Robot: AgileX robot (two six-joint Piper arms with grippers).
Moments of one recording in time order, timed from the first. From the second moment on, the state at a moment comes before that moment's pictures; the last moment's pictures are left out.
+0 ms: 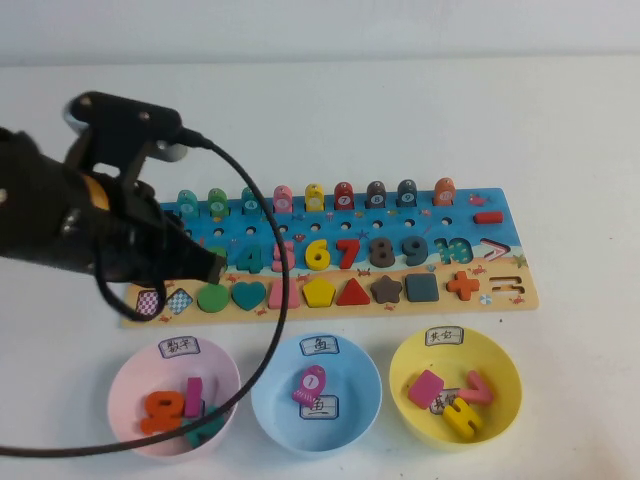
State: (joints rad) right arm 0.03 -0.01 0.03 0.24 0.37 -0.21; left arm -0.48 1.34 -1.07 0.01 0.78 -0.06
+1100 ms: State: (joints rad) right arm 0.03 -0.01 0.03 0.24 0.37 -0.21; left arm -0.48 0.26 -0.10 0.02 -0.01 -0.14
